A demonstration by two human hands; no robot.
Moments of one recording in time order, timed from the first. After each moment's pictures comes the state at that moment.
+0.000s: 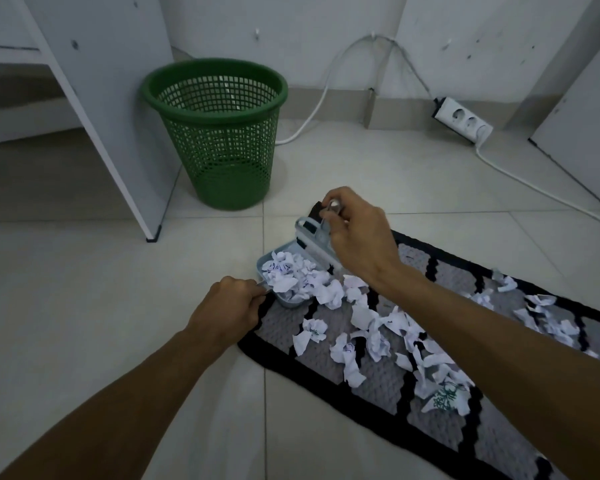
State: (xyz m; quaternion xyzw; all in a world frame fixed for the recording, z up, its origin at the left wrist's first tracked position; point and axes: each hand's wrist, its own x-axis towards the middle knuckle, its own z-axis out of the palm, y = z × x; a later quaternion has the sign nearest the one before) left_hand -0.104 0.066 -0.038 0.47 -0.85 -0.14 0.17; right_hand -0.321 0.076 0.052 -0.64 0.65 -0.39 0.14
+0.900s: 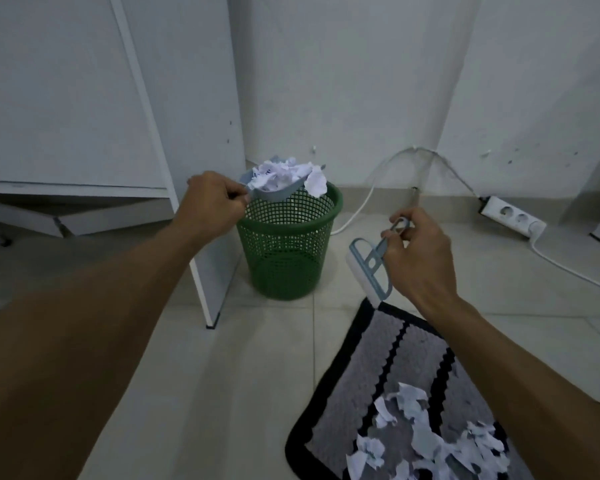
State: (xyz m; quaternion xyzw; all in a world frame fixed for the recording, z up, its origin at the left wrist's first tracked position) left_hand -0.042 -0.088 0.182 0.54 -0.74 -0.07 0.40; right_hand -0.309 0.010 0.139 -0.53 0.65 -0.53 0.10
